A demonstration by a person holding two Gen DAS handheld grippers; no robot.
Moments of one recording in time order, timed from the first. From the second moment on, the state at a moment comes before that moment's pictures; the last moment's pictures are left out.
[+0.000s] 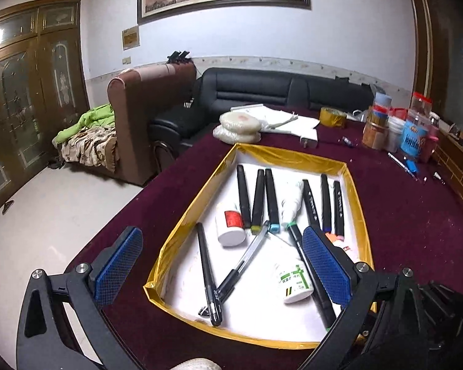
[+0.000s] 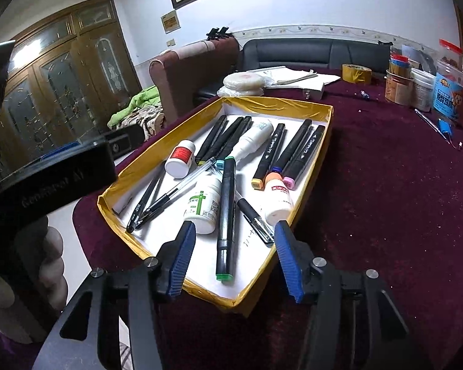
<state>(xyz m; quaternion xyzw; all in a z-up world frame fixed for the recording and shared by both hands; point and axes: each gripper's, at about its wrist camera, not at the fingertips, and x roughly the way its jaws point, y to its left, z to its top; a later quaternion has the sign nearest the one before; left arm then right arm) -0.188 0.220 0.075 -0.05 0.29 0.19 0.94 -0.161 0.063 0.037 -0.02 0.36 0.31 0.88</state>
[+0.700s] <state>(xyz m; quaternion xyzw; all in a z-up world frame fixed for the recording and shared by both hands) -0.182 0.225 0.063 -0.07 0.32 0.18 0.93 -0.162 0.067 0.034 -0.04 0.36 0.30 0.88</state>
